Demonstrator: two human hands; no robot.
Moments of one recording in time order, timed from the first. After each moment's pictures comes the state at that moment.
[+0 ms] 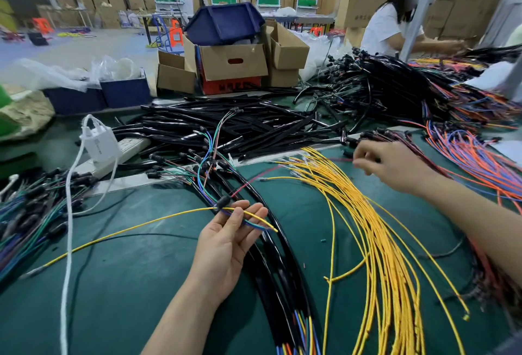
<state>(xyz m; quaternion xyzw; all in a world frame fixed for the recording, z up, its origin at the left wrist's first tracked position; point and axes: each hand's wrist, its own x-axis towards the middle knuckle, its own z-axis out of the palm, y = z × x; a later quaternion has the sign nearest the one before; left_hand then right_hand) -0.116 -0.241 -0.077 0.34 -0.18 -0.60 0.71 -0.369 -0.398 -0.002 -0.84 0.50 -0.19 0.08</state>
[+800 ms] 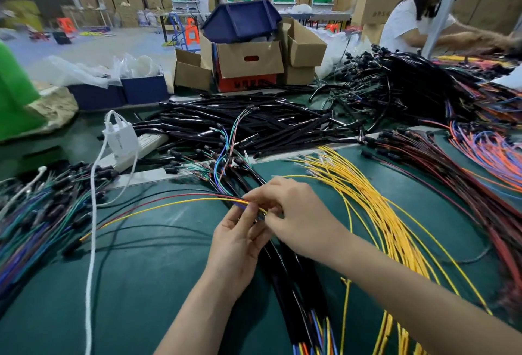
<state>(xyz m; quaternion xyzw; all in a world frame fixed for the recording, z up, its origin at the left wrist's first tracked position) -0.115 -0.239 -0.078 0.30 -0.20 -0.59 0.72 -0.219 -0.272 -0.012 -0.87 0.35 -0.23 0.24</state>
